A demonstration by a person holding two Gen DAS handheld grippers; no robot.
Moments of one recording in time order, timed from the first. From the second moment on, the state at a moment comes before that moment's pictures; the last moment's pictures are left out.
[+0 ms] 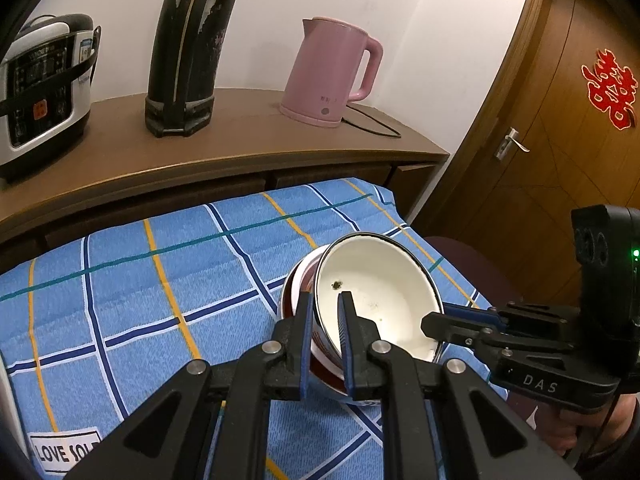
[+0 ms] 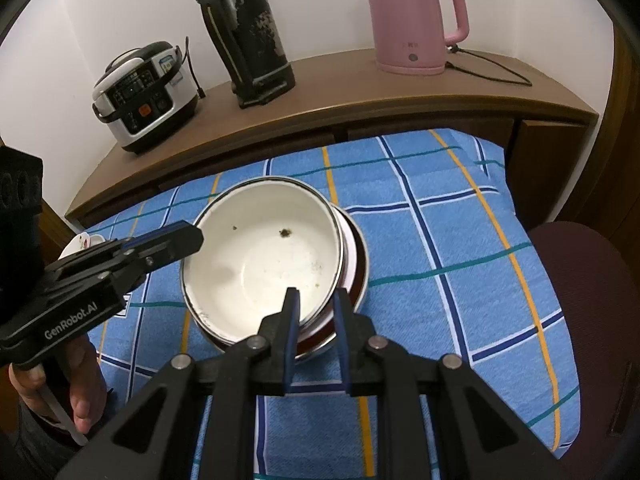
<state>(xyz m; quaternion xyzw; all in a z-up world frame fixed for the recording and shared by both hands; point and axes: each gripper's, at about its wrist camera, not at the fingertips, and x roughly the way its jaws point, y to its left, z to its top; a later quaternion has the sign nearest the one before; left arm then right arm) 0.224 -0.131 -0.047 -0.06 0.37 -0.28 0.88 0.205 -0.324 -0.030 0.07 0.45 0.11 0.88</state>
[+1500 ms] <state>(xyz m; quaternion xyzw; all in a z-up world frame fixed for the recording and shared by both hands) 0.226 -0.133 -0.054 -0.07 0.38 -0.29 0.88 0.208 -0.324 -0.029 0.05 0.44 0.10 0.89</state>
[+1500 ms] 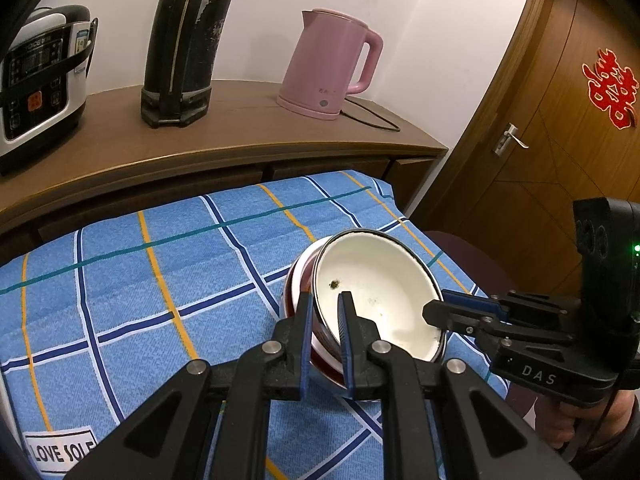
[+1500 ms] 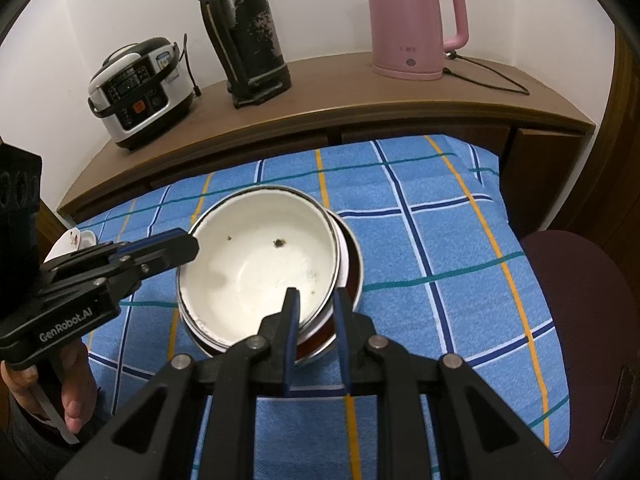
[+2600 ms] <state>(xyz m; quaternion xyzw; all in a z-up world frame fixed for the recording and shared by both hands) 0.238 -0.122 -0.066 -0.09 0.39 -0.26 0.88 0.193 -0.342 -0.026 0.08 0.38 0.07 0.92</state>
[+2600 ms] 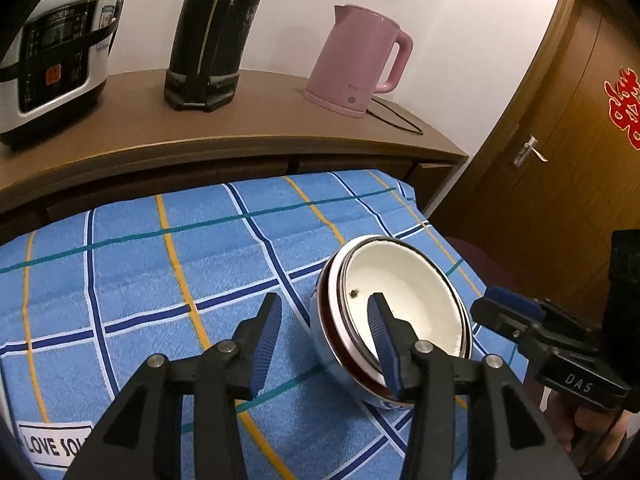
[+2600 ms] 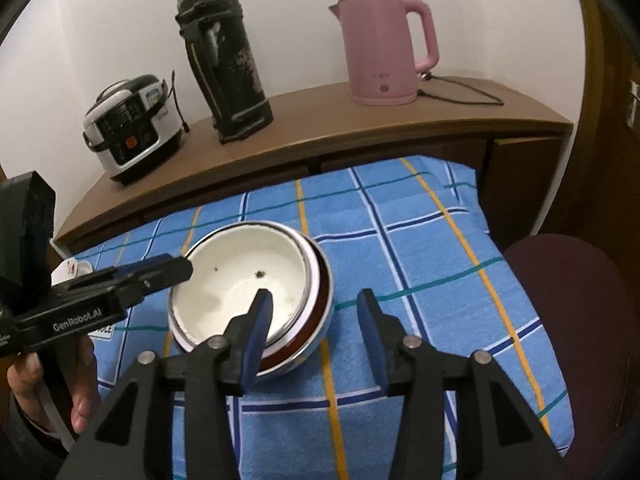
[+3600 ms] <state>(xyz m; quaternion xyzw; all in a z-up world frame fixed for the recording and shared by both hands) 0.234 -0.135 -0.075 -0.09 0.42 -0.26 0.86 0.228 -0.335 -0.048 0.10 0.43 0.06 0.90</state>
